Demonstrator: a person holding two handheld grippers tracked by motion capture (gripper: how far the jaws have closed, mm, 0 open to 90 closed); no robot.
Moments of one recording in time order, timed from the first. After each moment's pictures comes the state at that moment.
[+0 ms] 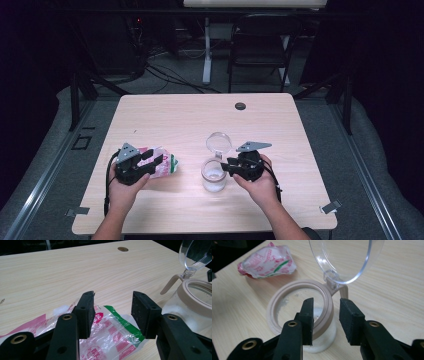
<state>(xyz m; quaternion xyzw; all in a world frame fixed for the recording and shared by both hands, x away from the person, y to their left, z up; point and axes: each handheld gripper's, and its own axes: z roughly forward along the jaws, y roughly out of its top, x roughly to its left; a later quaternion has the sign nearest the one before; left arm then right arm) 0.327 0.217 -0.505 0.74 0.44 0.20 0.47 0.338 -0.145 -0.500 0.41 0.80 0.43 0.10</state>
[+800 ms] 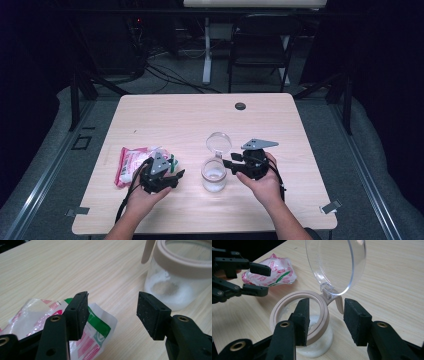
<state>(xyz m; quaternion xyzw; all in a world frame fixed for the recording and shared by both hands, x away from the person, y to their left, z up) 0.320 0.153 -0.531 0.84 0.34 0.22 0.37 0.336 -0.154 -0.491 0.41 0.79 0.45 0.11</state>
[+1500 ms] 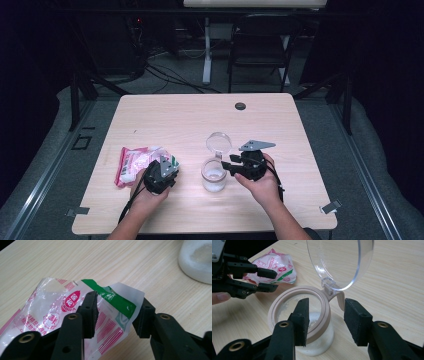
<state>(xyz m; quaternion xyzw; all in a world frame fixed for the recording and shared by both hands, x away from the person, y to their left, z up) 0.326 0.152 -0.552 0.85 0.35 0.27 0.28 0.337 -0.150 -0.497 0.41 0.79 0.45 0.11</state>
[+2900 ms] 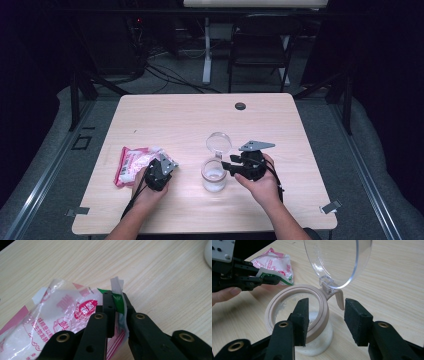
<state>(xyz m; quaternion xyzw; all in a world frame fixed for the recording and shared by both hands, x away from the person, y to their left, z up) 0.338 0.156 -0.563 0.84 0.37 0.29 0.27 0.338 -0.150 -0.500 0.41 0.79 0.44 0.11</state>
